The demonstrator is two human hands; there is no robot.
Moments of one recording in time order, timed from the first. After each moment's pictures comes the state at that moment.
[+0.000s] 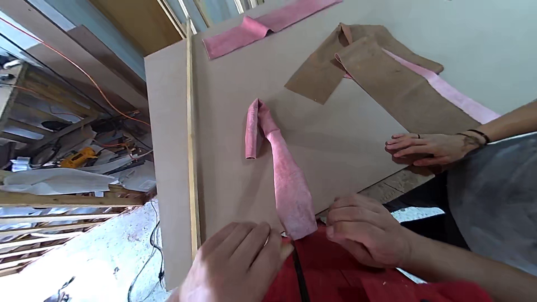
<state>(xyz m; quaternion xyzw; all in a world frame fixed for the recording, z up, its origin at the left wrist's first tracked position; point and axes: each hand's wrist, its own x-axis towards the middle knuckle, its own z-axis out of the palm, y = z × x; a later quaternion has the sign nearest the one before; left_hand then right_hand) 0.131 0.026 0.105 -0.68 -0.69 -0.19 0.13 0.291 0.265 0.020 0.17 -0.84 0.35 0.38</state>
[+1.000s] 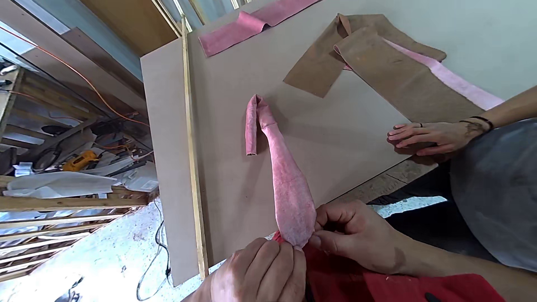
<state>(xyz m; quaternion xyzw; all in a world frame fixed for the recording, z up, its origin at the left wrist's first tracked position) 0.144 0.026 0.087 -0.77 -0.58 -0.19 0.20 0.289 0.232 0.047 -0.03 -0.67 0.74 0.03</state>
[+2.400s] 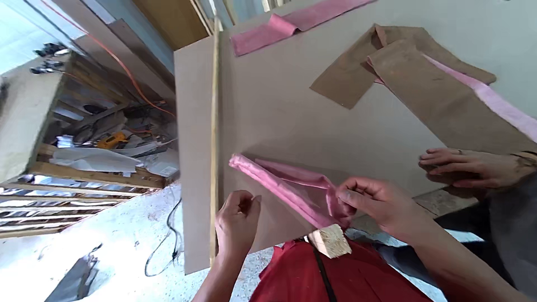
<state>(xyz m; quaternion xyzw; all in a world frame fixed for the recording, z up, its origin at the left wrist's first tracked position) 0.086 0.013 0.002 -0.22 -0.89 -0.39 0.03 0.254 0.288 0.031 -0.14 -0.71 0.69 0.04</state>
